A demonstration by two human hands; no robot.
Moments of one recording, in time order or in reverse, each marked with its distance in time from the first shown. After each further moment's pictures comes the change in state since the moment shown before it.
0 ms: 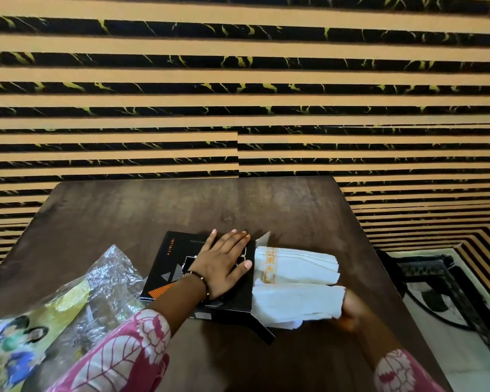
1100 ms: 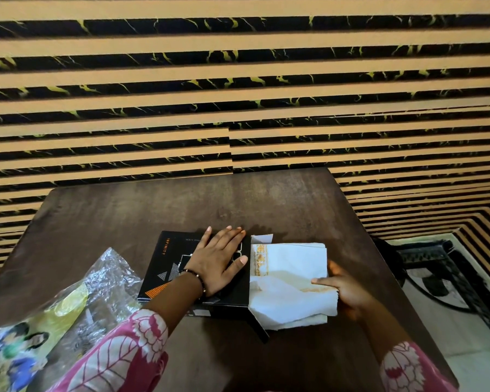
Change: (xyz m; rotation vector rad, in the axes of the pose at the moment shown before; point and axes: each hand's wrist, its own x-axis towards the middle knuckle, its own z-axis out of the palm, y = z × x) left_hand 0.000 -0.002 0.003 -0.022 0.006 0.009; right_hand -0.007 -0.012 0.001 -0.195 -0.096 -0.144
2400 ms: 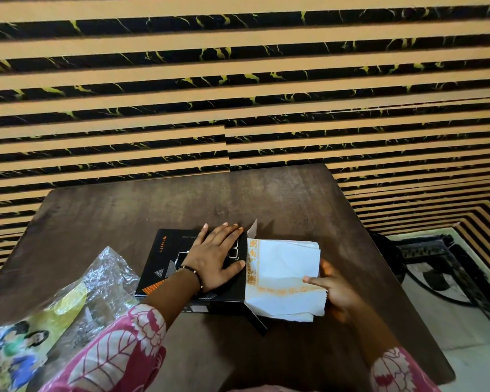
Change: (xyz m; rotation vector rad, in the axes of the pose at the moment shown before) left_hand 0.002 -0.001 0.000 0.052 -0.028 0.001; right_hand -0.002 0.016 0.011 0.092 -0.007 -0.053
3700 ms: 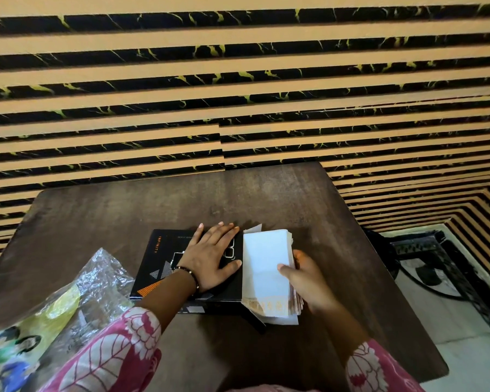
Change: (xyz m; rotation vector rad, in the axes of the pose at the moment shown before) left_hand 0.001 0.000 0.001 -0.026 0.022 -0.004; right_hand -0.002 -0.012 0.055 -0.374 0.186 -0.068
